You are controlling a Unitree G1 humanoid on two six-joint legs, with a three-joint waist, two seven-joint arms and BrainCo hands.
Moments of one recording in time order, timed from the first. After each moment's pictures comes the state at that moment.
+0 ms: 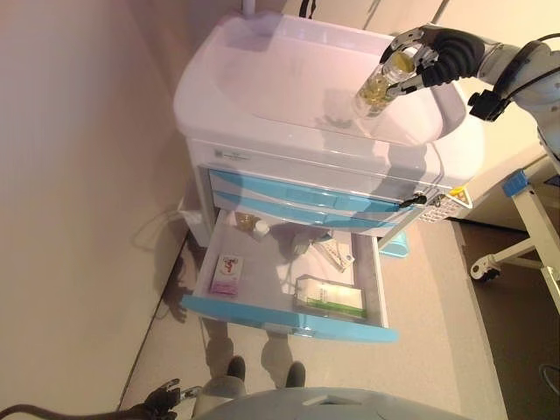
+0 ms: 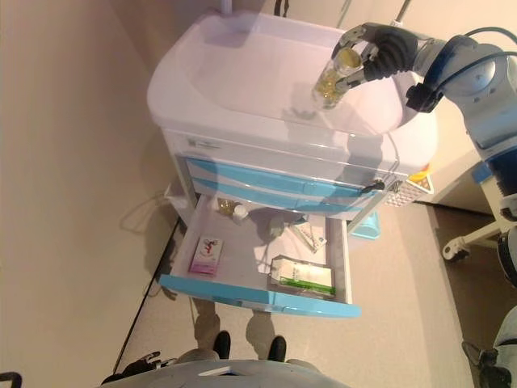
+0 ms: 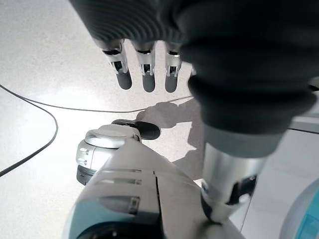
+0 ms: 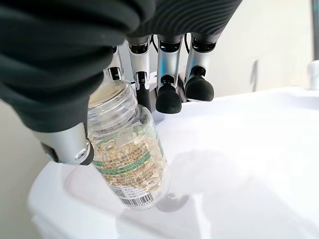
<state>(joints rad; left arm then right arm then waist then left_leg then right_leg) 0.11 0.33 -0.08 1.19 -0.28 -0.03 -0.18 -1.23 -1.09 0.65 0.47 0.13 -0.11 0.44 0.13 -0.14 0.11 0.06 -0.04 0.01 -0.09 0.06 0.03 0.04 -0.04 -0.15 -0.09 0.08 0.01</state>
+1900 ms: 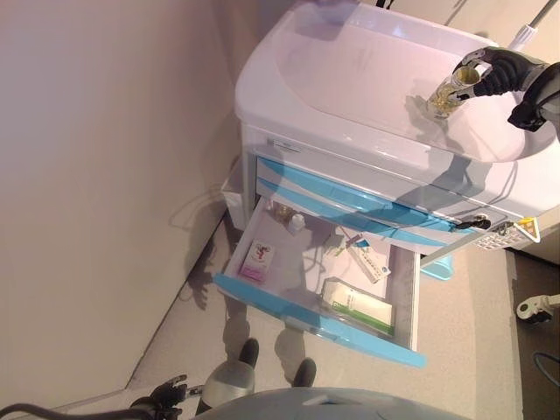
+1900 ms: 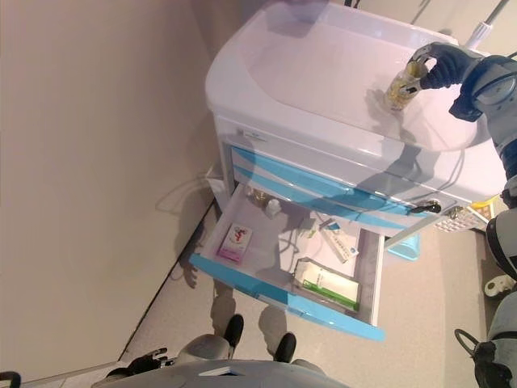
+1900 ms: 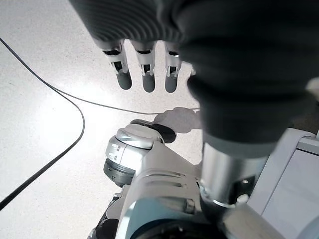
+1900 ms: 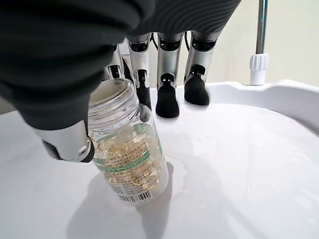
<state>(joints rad) 0.10 0.35 -0.14 1.16 -0.28 0.00 -0.21 -1.29 -1.04 0.70 0.99 -0.13 -0.19 0.34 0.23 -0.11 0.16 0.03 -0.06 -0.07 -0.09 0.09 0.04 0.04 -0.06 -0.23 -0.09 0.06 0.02</state>
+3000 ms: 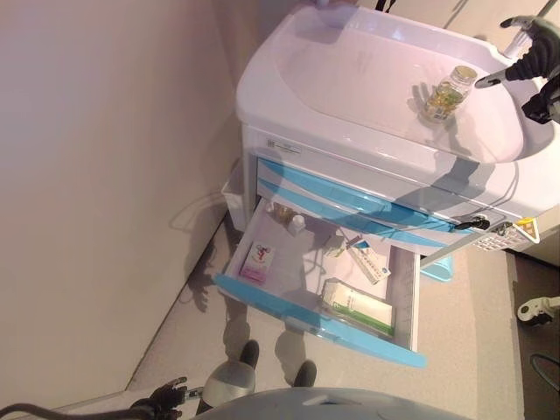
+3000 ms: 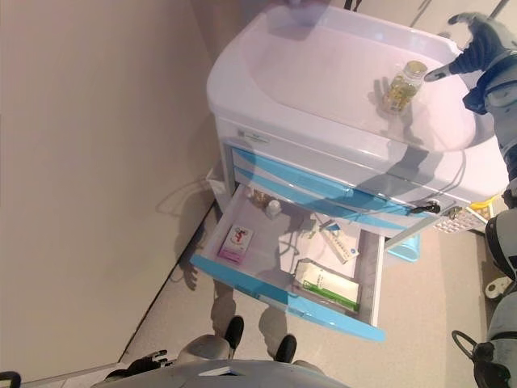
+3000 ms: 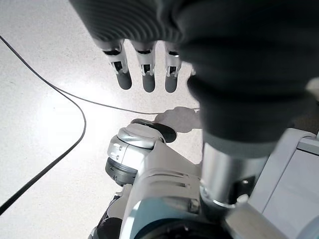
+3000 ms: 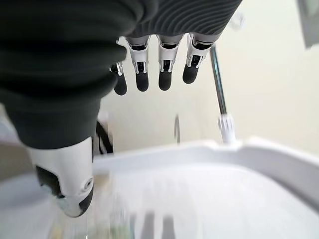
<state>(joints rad) 0.10 0.35 -0.14 1.18 -0.28 -0.01 -0.22 -1.28 -1.03 0.63 1.02 -0.12 -0.13 -0.06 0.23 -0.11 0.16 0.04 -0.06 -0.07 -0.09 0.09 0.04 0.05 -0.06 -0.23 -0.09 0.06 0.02</state>
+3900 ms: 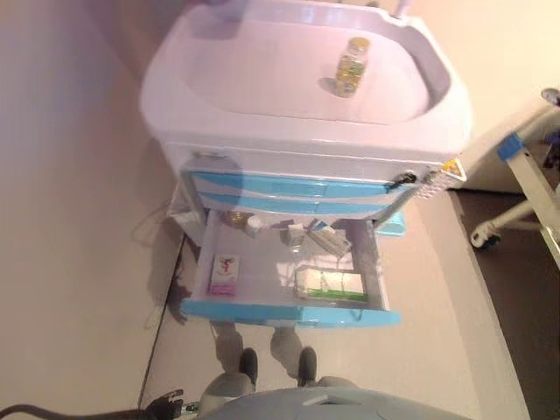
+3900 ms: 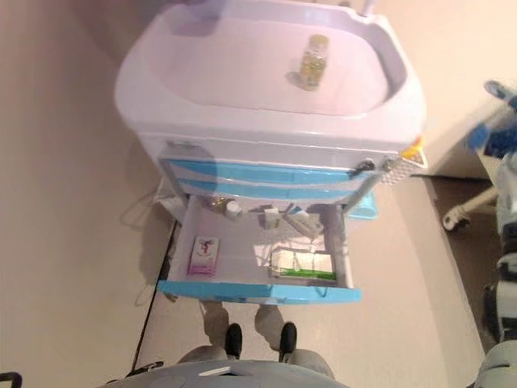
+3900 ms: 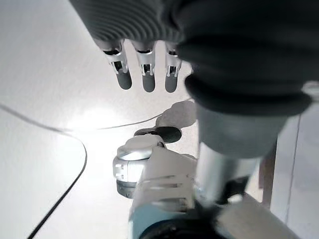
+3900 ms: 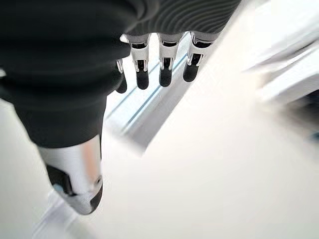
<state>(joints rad) 0.12 0.36 -0.17 1.21 -0.24 -0.02 -0.23 -0.52 -0.85 -0.13 0.65 0.35 -0.18 -0.39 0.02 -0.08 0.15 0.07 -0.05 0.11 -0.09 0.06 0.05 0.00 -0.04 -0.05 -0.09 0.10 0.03</state>
